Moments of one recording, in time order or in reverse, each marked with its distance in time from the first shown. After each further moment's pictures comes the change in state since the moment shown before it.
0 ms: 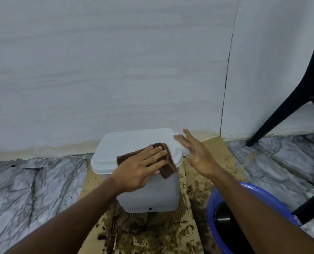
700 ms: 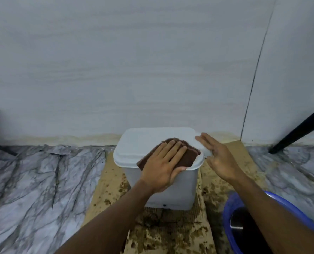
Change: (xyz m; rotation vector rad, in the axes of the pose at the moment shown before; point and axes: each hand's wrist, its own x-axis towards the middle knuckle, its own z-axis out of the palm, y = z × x) left_hand 0.003 0.029 0.011 0.001 -0.003 -0.380; right_hand 0.002 -0.003 0.010 -0.067 0.059 -0.025
